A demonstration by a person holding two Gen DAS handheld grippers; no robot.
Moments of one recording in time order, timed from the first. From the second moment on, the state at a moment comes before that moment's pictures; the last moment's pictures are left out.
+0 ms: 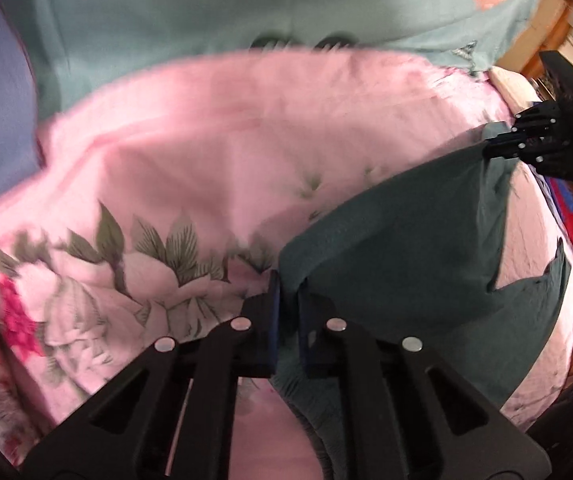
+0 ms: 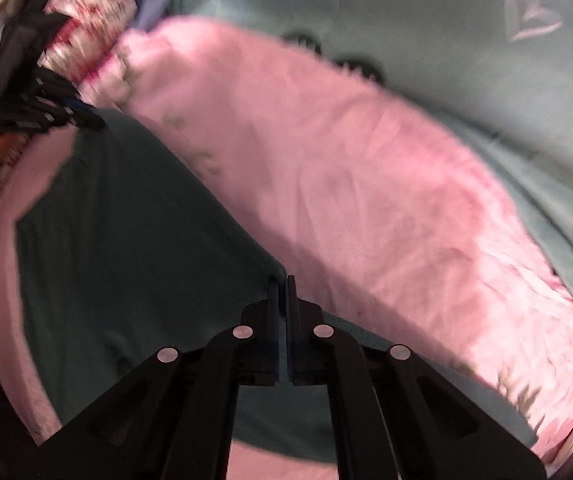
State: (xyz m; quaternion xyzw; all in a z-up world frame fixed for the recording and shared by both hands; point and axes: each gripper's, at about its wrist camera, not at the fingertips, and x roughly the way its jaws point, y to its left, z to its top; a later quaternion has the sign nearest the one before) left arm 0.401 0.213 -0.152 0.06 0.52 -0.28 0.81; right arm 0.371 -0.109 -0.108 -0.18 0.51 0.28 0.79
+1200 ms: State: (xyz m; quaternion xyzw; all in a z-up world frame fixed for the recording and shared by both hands) left arm 0.171 0.228 -0.175 0.12 0.49 -0.17 0.85; right arm 0.068 -0.064 -0.170 -0.13 0.52 0.25 0.81
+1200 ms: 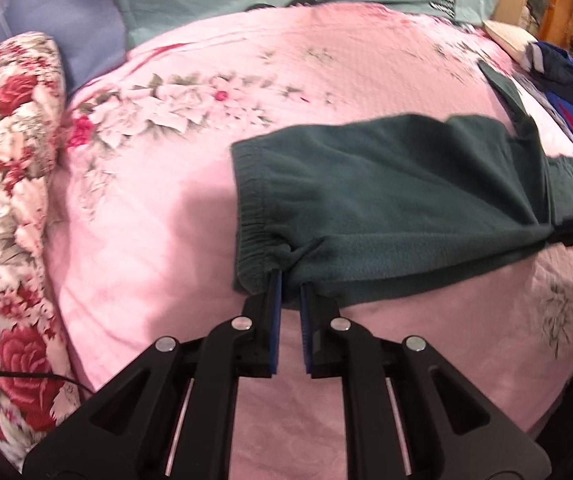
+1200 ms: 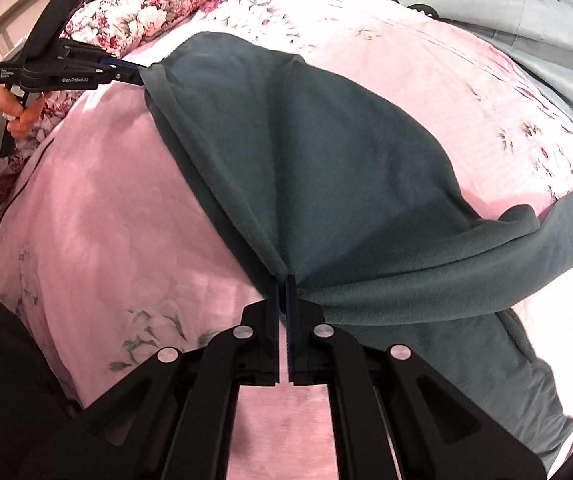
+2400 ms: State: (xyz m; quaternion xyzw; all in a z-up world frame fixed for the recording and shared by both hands) left arm 0.089 -0.047 -0.208 -0.01 0.53 -0.16 0.83; right arm 0.318 -0.367 -0.157 0.26 0.51 -0.09 0.81
